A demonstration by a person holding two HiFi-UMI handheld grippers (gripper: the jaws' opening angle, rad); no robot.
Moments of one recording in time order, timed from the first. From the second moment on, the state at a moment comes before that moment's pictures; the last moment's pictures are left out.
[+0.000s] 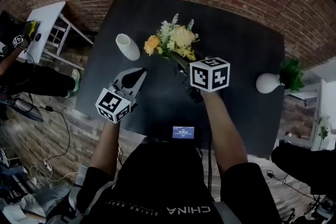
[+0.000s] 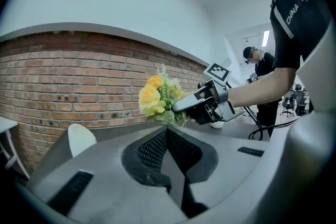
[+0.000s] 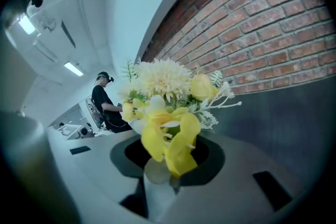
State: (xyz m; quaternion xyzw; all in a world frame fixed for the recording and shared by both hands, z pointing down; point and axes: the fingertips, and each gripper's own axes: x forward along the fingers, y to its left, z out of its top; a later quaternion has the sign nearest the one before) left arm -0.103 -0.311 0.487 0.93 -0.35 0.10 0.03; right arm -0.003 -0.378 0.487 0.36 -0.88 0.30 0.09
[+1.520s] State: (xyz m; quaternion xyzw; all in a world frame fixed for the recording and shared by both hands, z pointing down) left arm -0.038 -0.336 0.540 0.94 -0.31 0.13 0.08; right arm 0.069 -0.432 0.668 0.40 -0.73 0.53 0.13
